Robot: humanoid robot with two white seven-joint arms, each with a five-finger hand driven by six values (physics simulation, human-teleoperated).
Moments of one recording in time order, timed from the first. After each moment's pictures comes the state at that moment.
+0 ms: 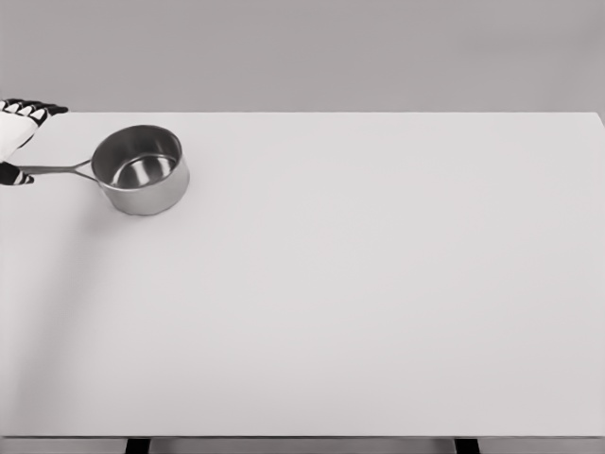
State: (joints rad) left arm -0.44 0.63 0.01 -1.23 -0.90 -0.43 -0.35; right arm 0.06 0.00 -0.08 0.05 -0.27 -0.07 0.20
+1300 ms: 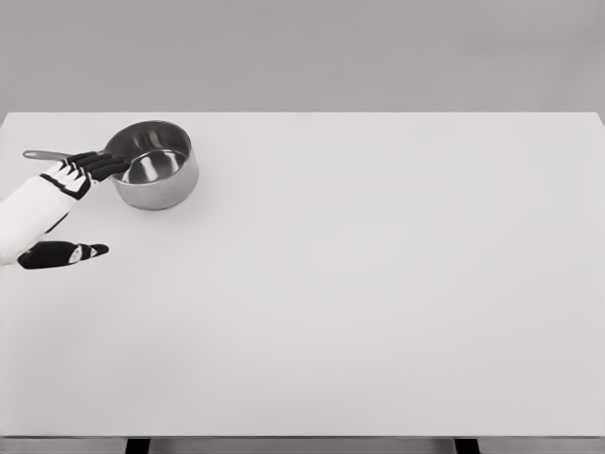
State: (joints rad) left arm 0.08 0.55 0.23 -1.80 -0.33 -0.61 -0.41; right arm 0.06 0.00 -0.08 0.05 -0.27 -0.07 0.20
